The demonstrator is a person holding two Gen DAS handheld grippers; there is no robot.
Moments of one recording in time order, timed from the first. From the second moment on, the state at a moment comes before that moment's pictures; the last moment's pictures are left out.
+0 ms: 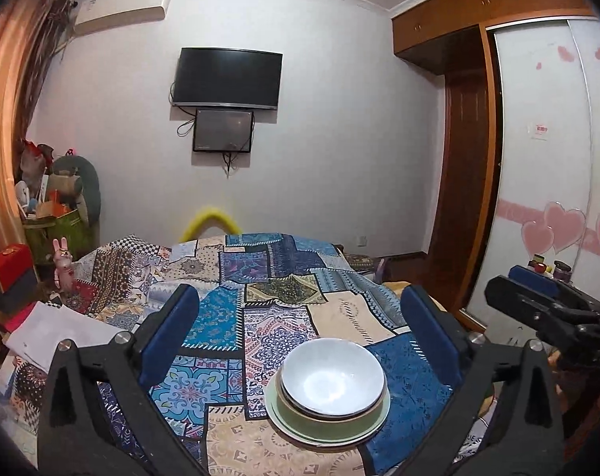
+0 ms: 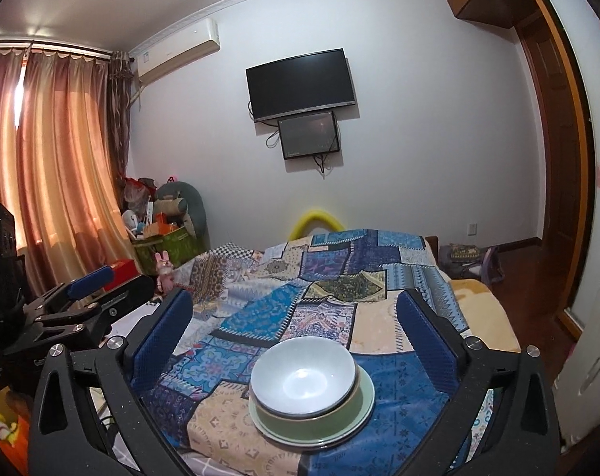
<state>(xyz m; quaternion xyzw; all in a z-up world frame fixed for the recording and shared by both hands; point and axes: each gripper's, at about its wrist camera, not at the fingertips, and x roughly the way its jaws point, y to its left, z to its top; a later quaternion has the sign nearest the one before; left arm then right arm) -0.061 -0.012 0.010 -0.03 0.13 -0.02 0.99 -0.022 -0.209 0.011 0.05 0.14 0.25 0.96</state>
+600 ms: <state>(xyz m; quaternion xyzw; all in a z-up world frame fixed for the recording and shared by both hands) -0.065 -0.020 0.004 -0.02 0.13 -0.02 0.99 -0.029 -0.211 0.007 0.05 0.15 0.26 0.95</state>
